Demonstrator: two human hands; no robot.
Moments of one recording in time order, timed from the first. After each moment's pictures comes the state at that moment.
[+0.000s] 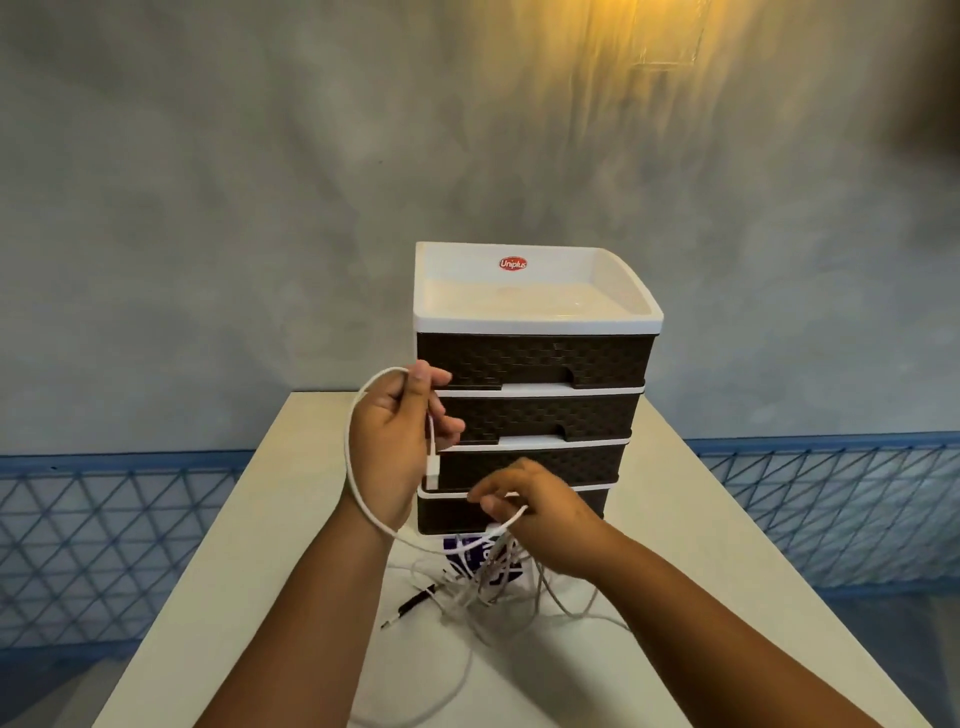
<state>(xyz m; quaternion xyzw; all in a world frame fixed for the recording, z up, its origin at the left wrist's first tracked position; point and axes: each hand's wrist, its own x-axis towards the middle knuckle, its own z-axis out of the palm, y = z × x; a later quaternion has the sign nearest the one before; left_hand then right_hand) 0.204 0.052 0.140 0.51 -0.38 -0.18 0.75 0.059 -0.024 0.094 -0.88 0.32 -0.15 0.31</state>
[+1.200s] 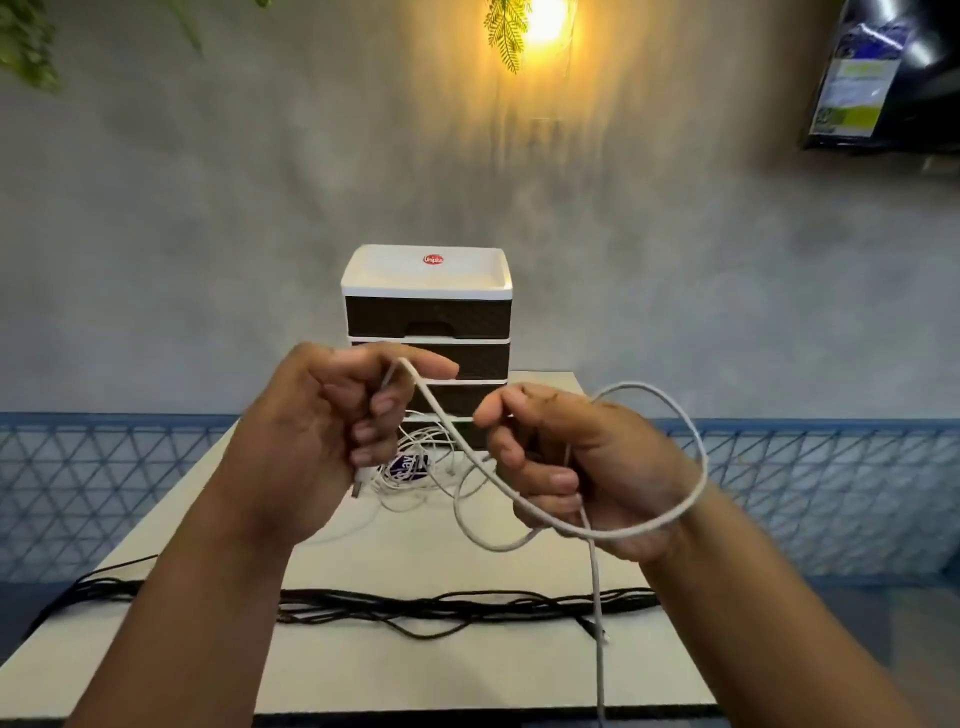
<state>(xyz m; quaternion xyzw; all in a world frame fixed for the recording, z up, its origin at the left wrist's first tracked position) -0.041 0.246 0.212 0.38 -0.53 -0.36 0.67 -0.228 0.129 0.205 -0.53 0.01 -0.14 0.84</state>
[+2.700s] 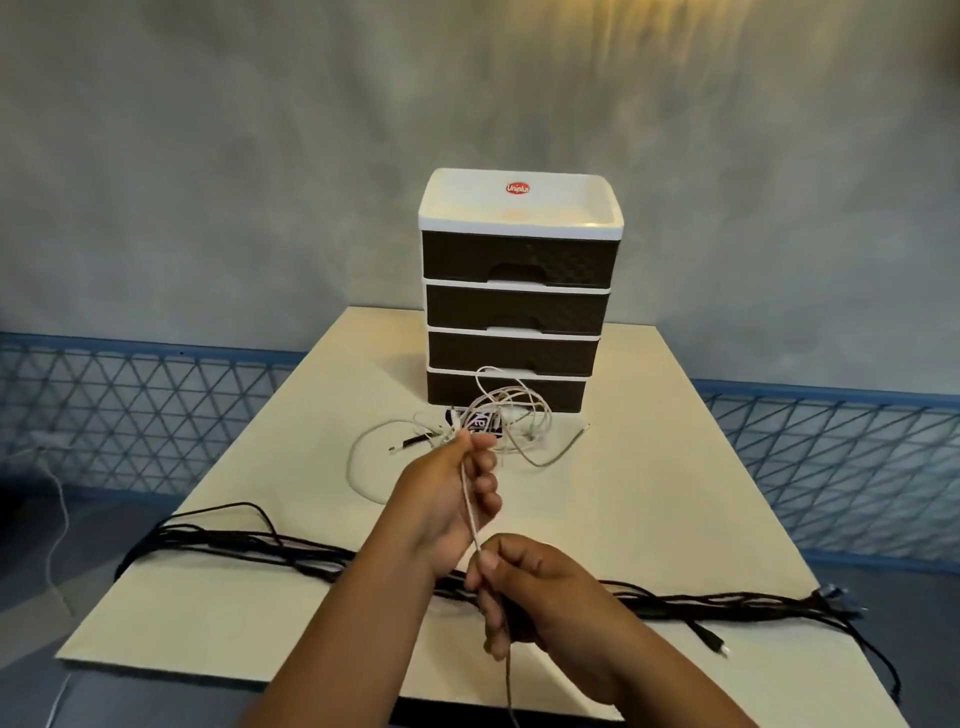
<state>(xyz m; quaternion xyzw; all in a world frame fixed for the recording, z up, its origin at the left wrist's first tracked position) 0.021 0.182 0.081 0.45 -0.09 -0.53 0.72 -0.119 0.152 0.045 -0.61 0.21 -0.09 0.76</state>
